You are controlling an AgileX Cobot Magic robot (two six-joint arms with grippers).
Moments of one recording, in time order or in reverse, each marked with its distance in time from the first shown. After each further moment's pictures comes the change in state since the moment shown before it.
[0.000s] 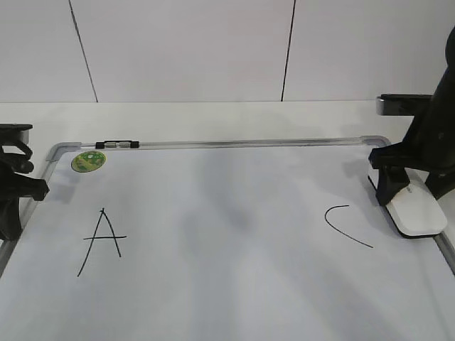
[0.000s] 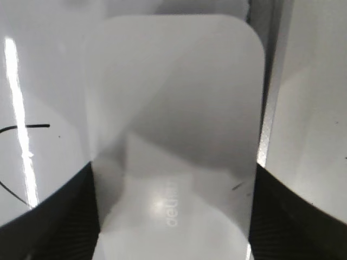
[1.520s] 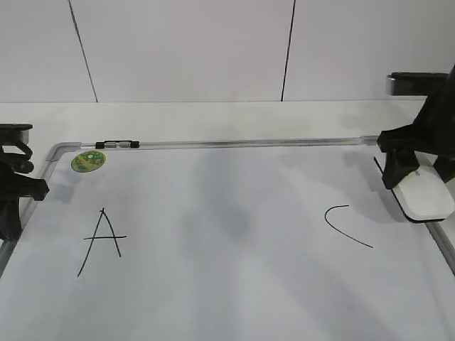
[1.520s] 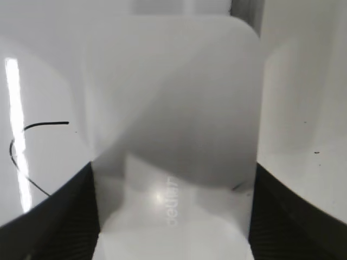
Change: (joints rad) left arm 0.000 0.000 0.000 0.000 -0.002 0.000; right arm 0.004 -0.076 0.000 -0.011 0.000 -0.004
